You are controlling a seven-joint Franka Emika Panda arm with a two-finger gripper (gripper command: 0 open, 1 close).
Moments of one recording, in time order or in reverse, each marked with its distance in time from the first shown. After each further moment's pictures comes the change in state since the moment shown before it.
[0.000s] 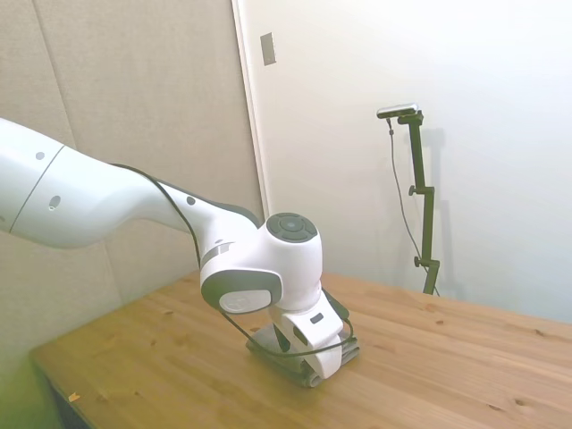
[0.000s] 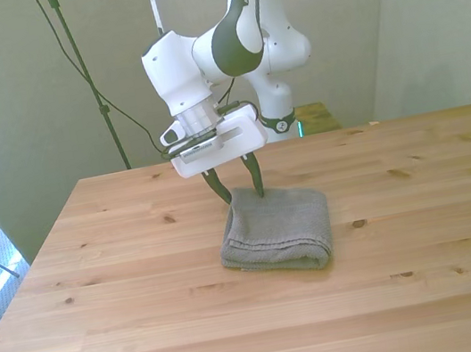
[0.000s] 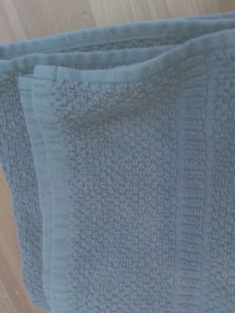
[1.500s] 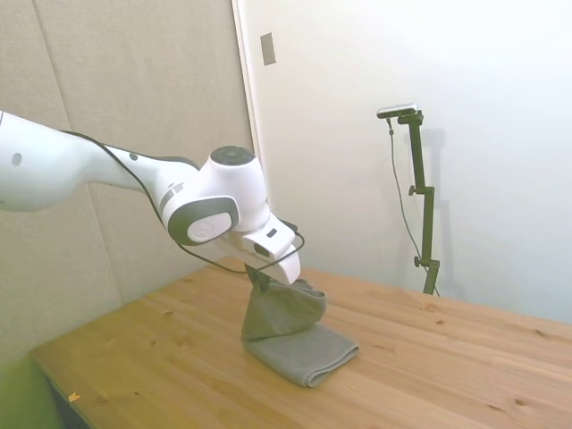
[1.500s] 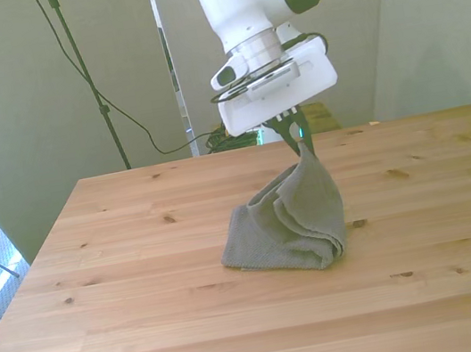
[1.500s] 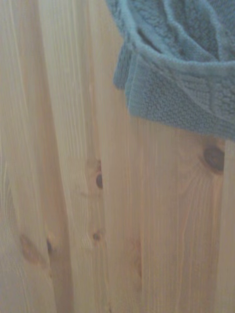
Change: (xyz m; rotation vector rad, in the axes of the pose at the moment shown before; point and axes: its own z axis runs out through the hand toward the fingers) arm -0.109 -0.128 -0.051 0.078 0.056 -0.331
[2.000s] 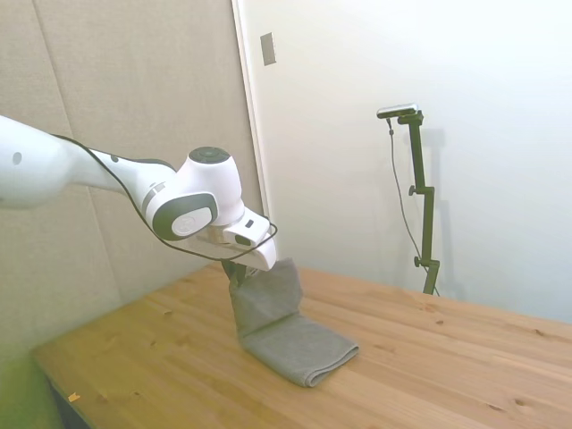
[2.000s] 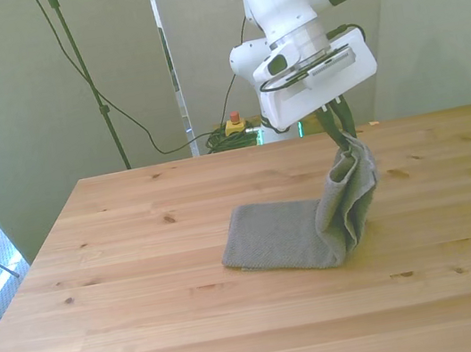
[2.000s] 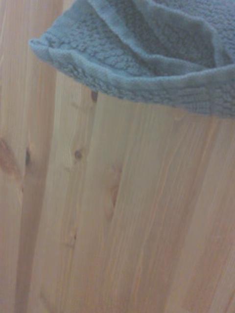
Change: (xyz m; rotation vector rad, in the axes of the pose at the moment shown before) arm -0.043 -0.045 0.025 0.000 -0.044 -0.222
